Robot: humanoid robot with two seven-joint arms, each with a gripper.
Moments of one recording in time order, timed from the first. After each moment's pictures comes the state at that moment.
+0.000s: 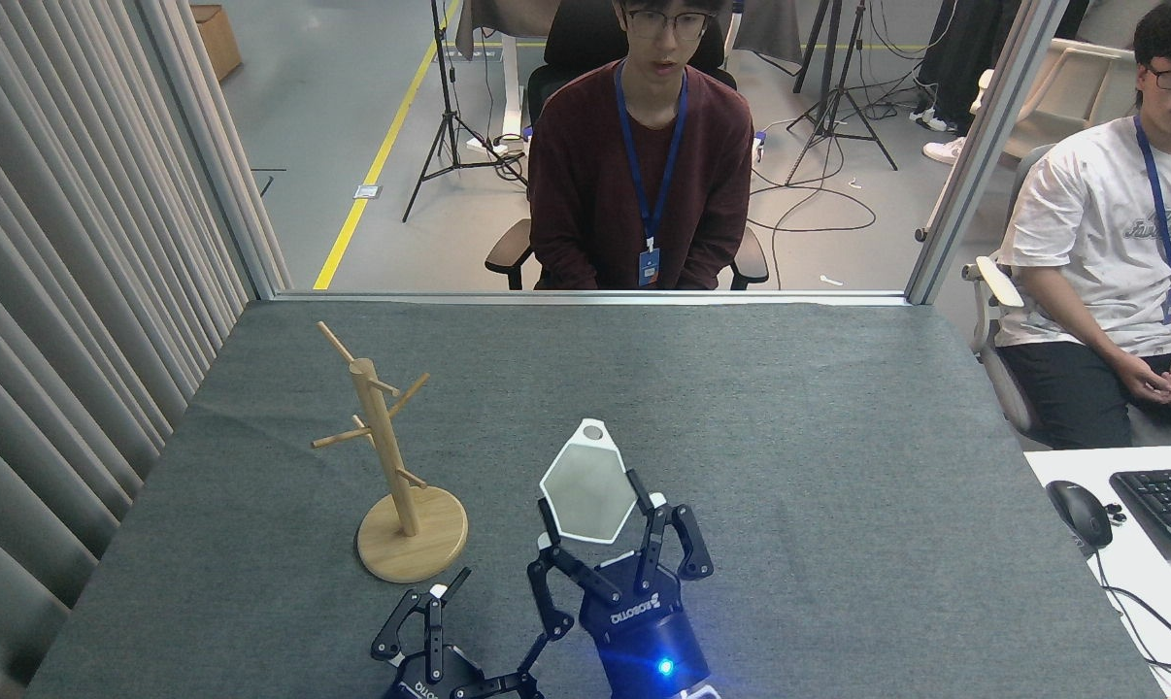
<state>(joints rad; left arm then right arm) 0.11 0.12 -0.34 -1.59 -1.84 -0.14 0.29 0.00 0.23 0.38 -1.54 1.76 0.00 -0.37</state>
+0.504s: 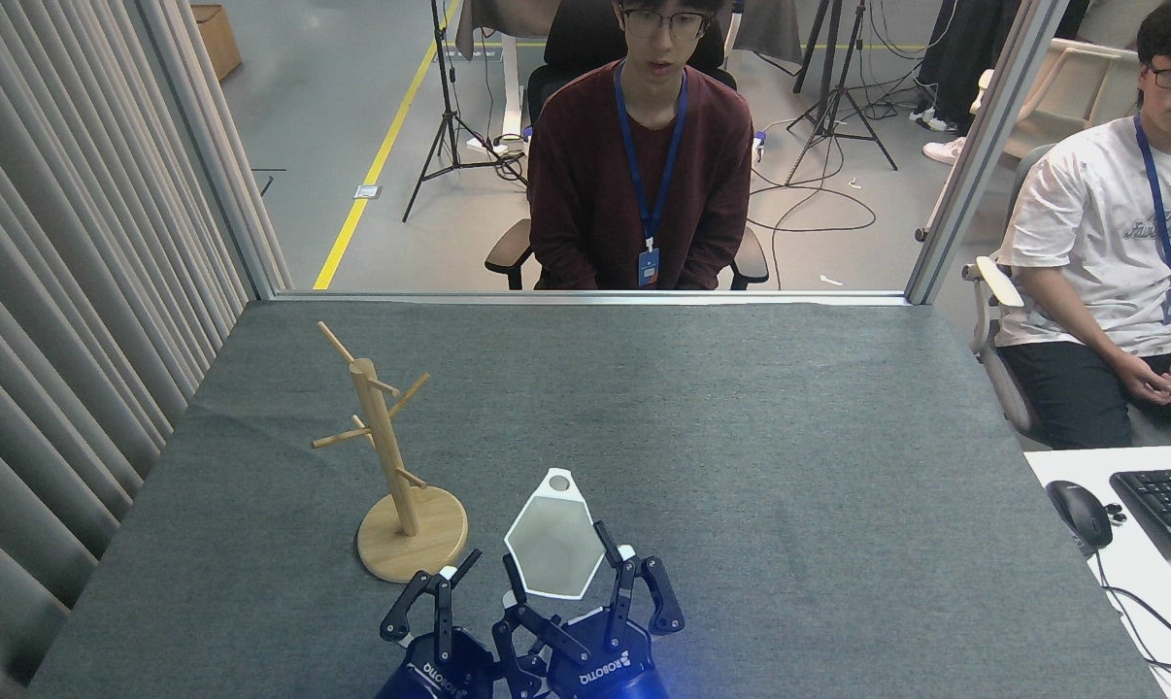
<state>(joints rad) 0.08 0.11 -0.34 -1.61 -1.83 -0.18 0.29 0.09 0.23 0.47 -1.56 1.77 0.05 -0.38</state>
